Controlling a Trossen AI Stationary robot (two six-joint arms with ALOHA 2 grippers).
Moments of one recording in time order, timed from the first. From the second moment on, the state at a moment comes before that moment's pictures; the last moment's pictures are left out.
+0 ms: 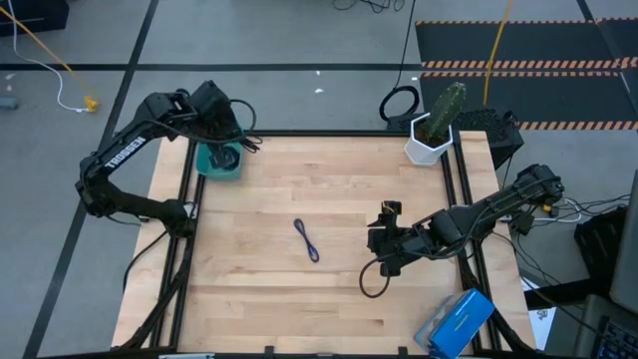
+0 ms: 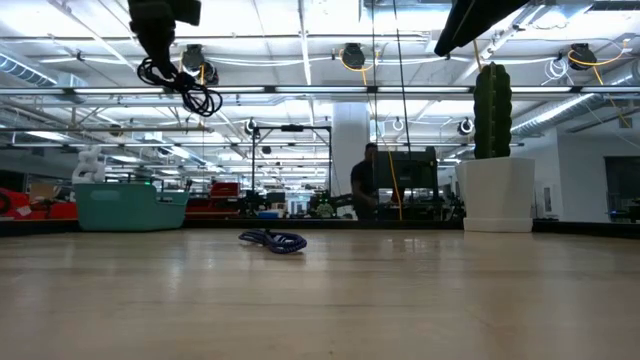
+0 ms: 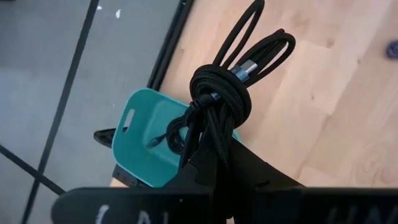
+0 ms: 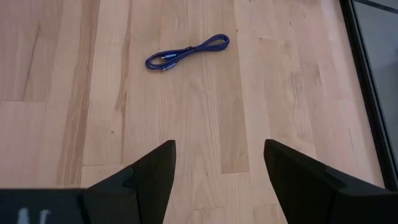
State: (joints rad) left arm 0.67 1.26 1.55 -1.42 -0.15 0.32; right arm 0.43 1.40 1.22 -0.89 0.47 0.27
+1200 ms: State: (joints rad) left arm 0.96 1.34 1.25 -1.18 -0.31 -0.06; right arm 0.43 1.40 1.22 -0.89 0.47 0.25
